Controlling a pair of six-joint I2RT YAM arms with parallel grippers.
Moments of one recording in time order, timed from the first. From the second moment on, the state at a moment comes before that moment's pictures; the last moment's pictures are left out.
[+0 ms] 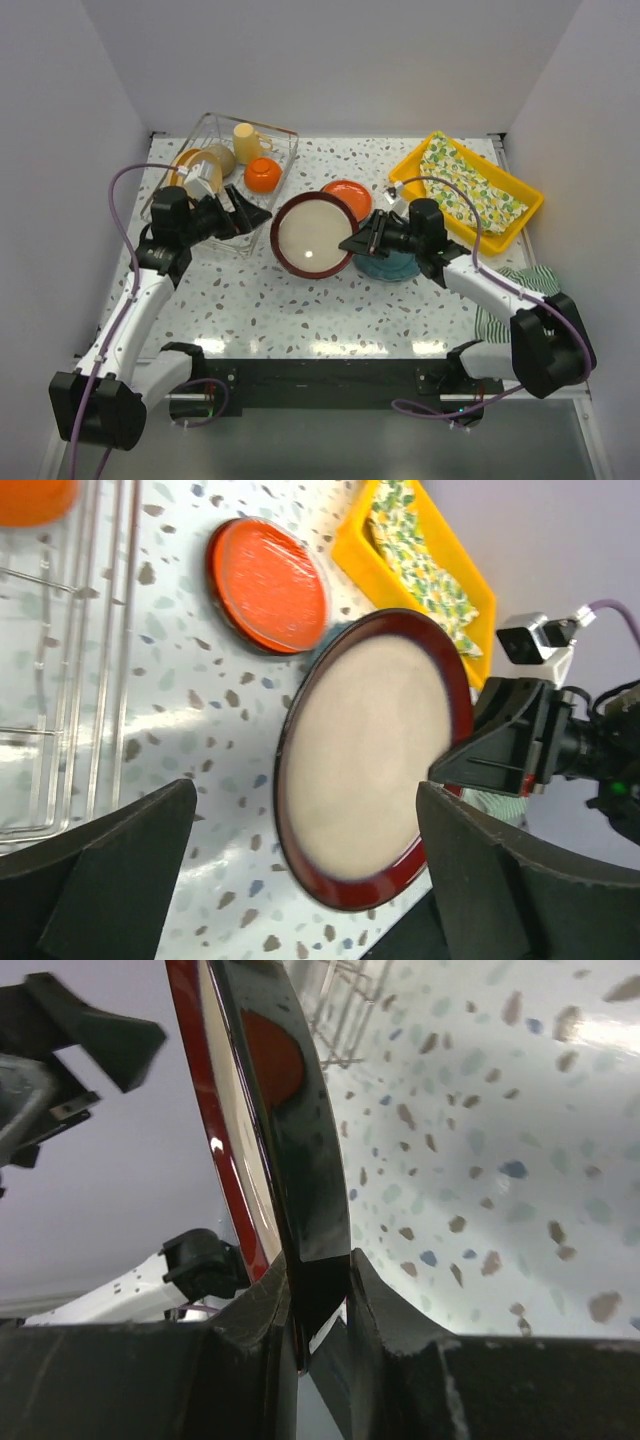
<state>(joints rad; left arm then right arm) -0.13 1.00 0.80 -0.17 0.55 -0.63 0.44 1.30 0.70 0.21 -0.62 0.91</state>
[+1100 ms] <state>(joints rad) -0.17 0.92 1.10 -0.59 0.07 -0.14 -0.18 1.27 0.53 -0.17 -0.67 0.77</state>
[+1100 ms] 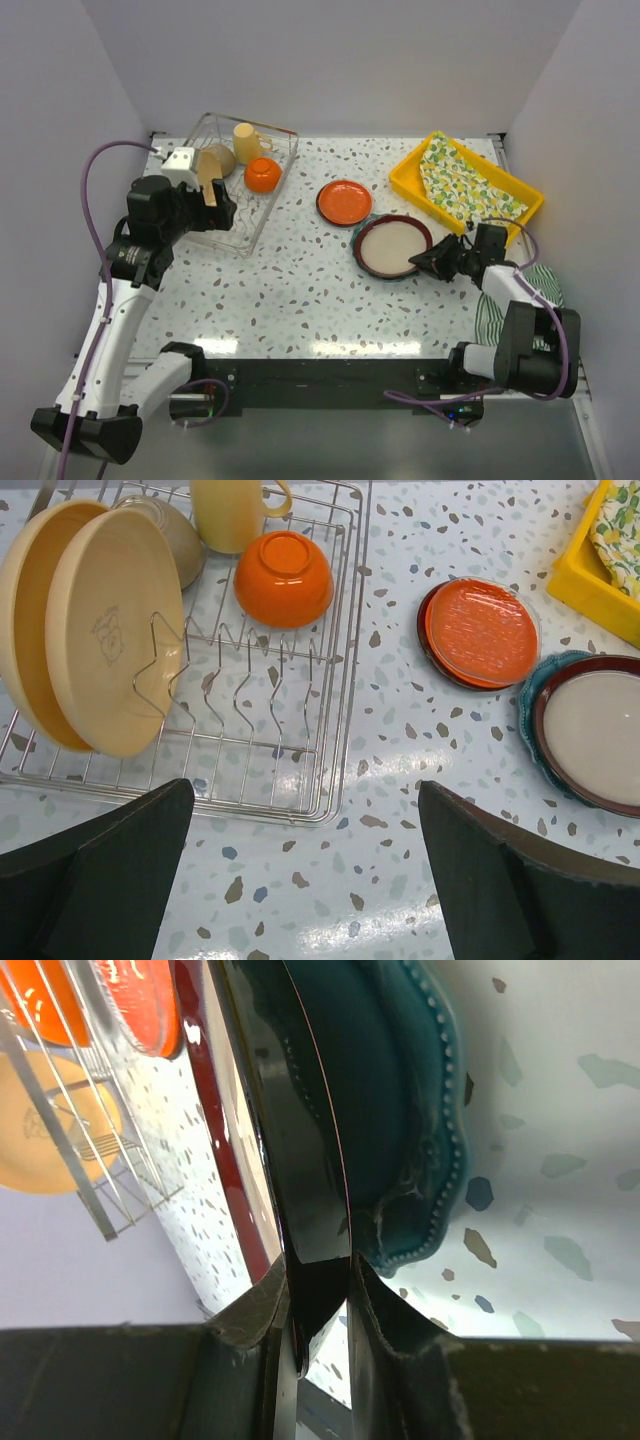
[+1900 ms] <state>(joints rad) -0.17 0.92 1.10 -0.59 0.07 -0.14 -0.16 1.30 0.72 -0.48 -0.56 0.53</state>
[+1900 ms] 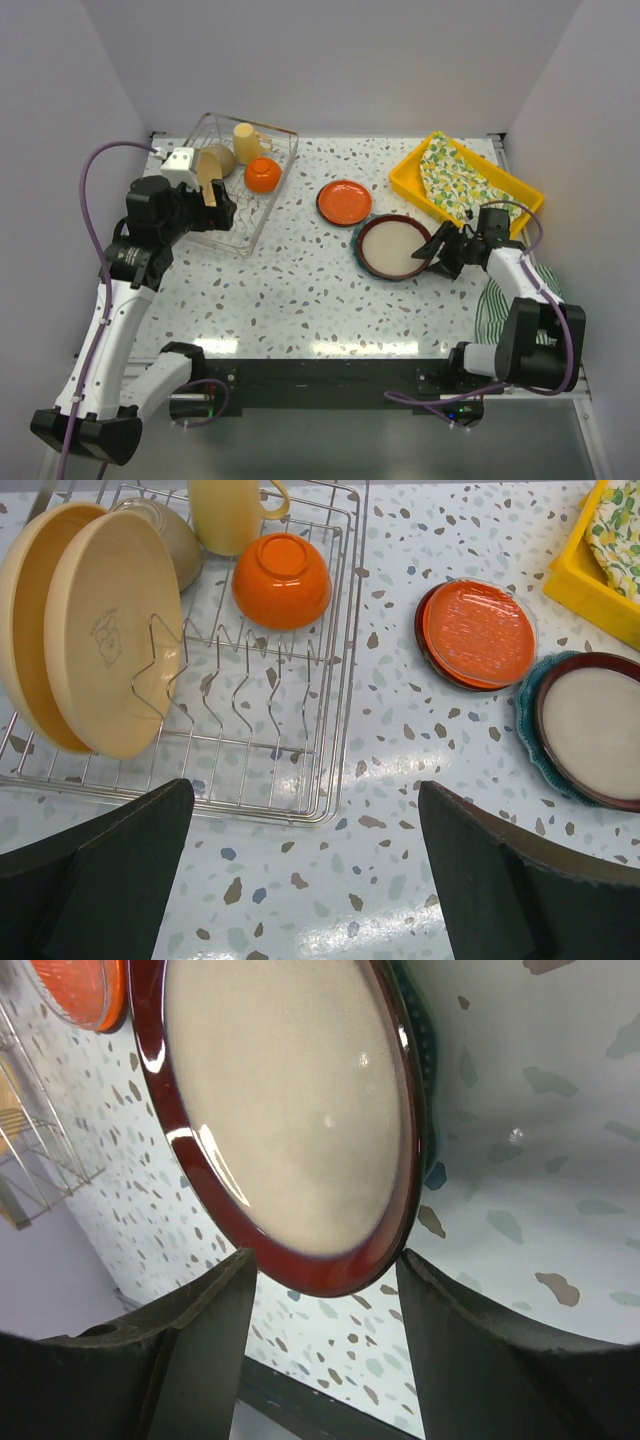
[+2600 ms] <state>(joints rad) -0.17 0.92 1.10 -0.59 0.08 -0.14 0.00 1.34 0.82 -0.56 -0.43 0.45</state>
